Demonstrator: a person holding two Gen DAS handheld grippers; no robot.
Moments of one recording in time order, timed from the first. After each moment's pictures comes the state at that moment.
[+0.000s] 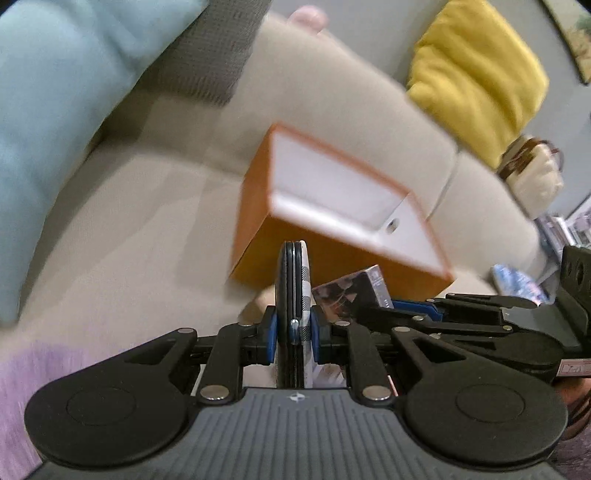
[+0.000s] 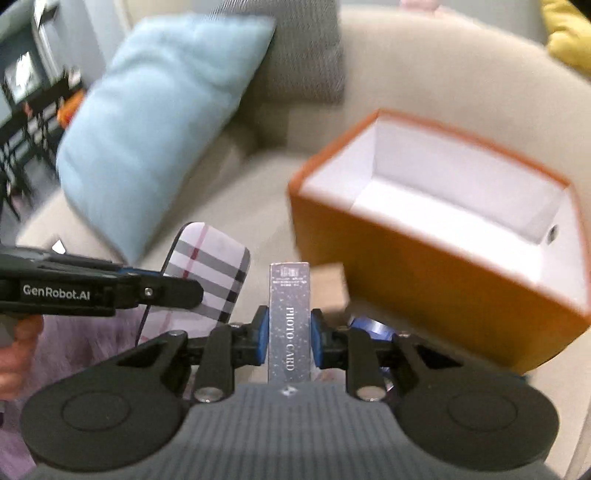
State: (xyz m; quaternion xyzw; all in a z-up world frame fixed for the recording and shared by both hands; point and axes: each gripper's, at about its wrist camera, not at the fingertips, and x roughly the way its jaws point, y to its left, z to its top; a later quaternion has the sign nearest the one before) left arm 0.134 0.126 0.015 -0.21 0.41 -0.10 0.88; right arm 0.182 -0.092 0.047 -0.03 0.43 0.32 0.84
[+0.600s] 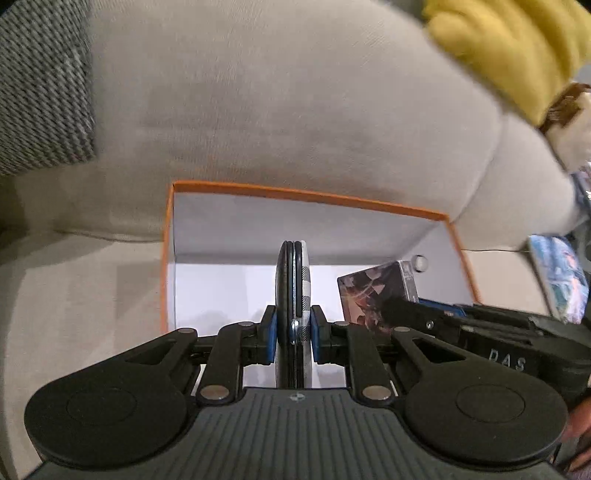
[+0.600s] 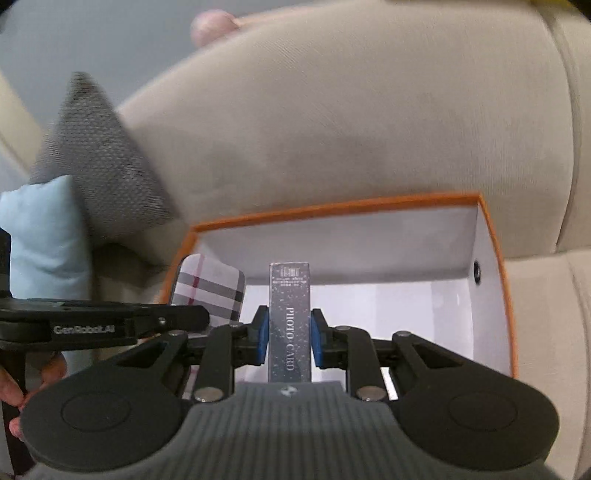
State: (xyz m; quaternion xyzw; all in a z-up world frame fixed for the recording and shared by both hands) left arm 0.384 0.068 -0.012 -0.12 0.54 -0.13 0.83; right arm 0.386 -0.161 0.008 0.15 0.50 0.18 0.84
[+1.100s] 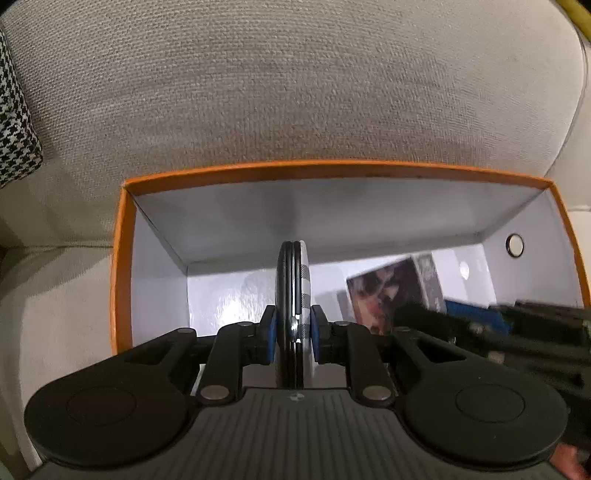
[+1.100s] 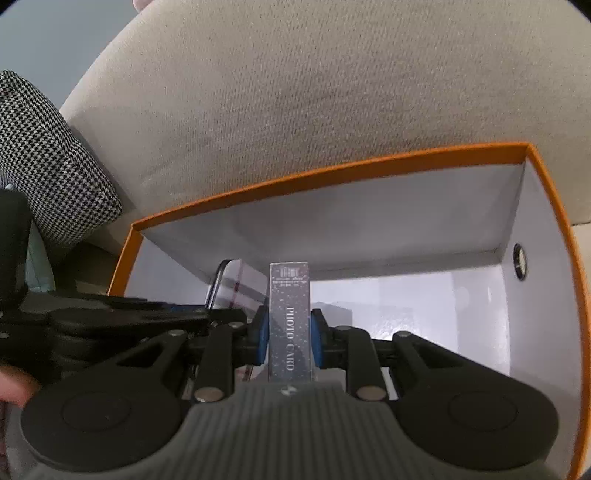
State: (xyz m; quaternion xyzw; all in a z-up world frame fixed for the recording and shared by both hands) left arm 0.438 0.021 -0.076 -0.02 0.59 -0.07 0.80; right arm 0.423 -0.149 -0.052 0.17 0.54 0.18 0.81
